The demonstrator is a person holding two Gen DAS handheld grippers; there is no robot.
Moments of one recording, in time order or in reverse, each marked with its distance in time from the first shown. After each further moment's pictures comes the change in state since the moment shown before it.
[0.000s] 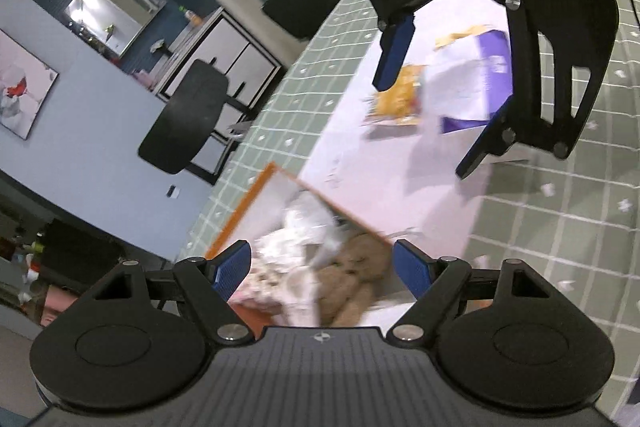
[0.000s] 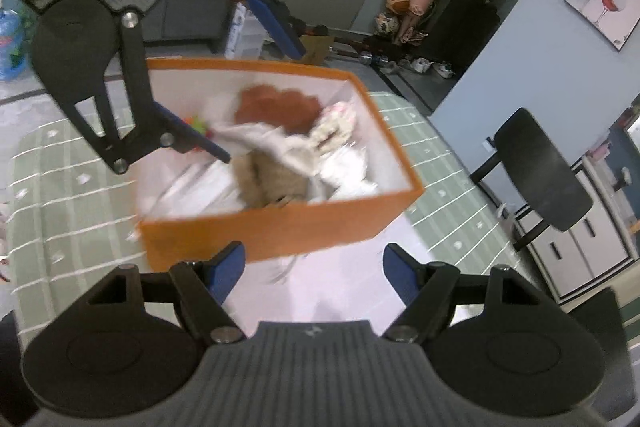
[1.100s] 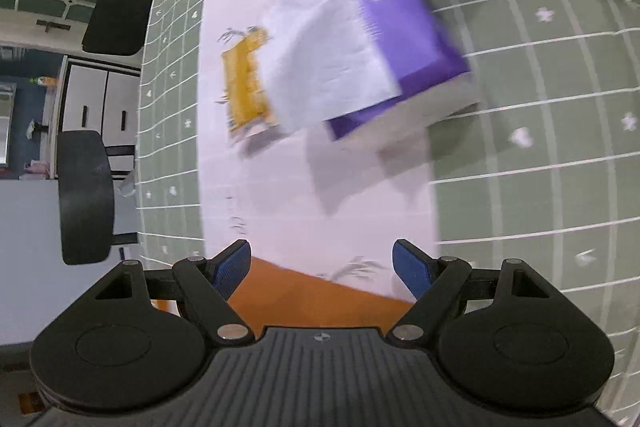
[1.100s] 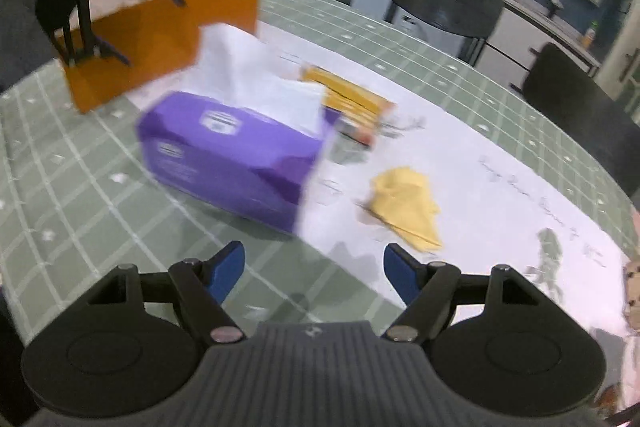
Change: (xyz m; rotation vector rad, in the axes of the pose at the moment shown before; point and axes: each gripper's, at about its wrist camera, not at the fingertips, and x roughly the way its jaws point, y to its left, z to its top) left arm 0.130 -0.064 0.072 0.536 0.194 -0.182; right arm -0.051 -0.071 -0.253 0.420 0.120 -0.096
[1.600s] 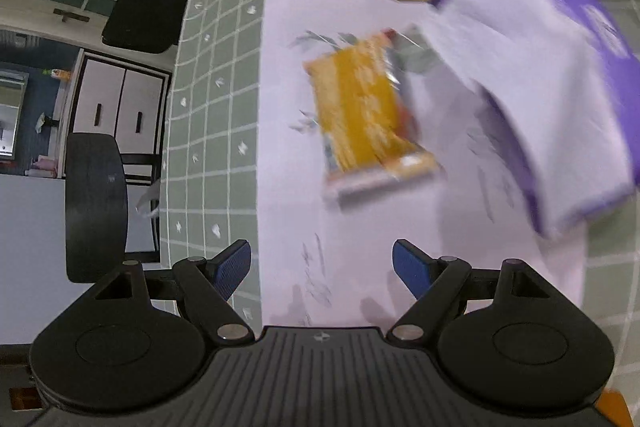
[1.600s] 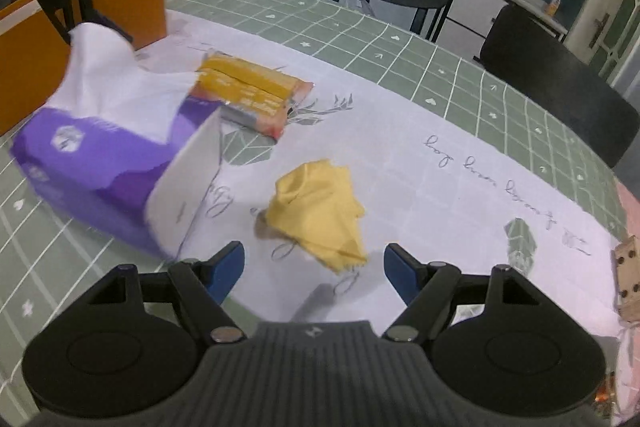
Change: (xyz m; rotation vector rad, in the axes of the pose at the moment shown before) left arm 0.072 0.088 0.036 -0.081 -0.048 0.027; right arm 0.059 -0.067 0.008 0.100 0.036 -0.065
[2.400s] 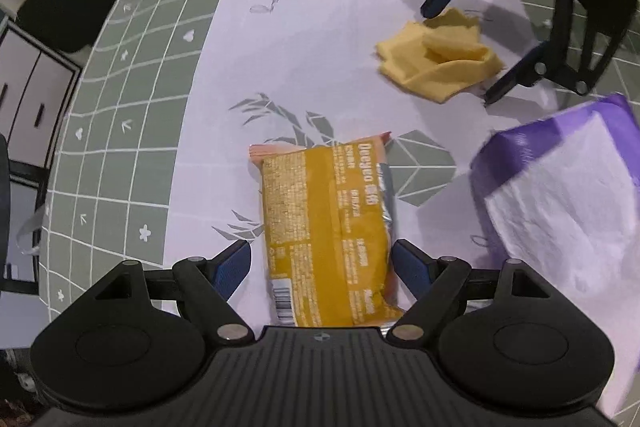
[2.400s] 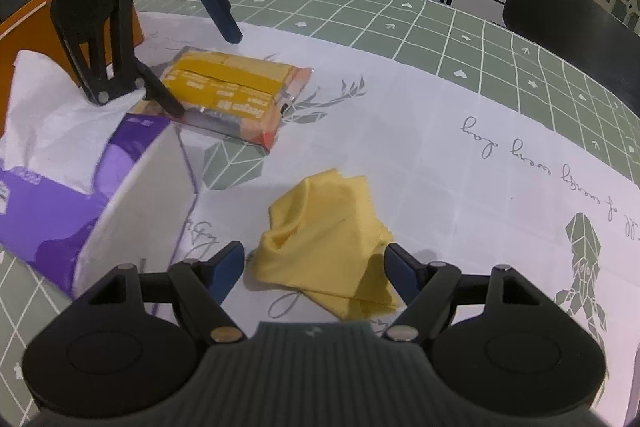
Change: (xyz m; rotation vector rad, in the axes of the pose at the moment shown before) left arm 0.076 0.037 0.061 -0.144 -0.096 -0.395; right arm 0.057 -0.015 0.017 0.102 0.046 0.092
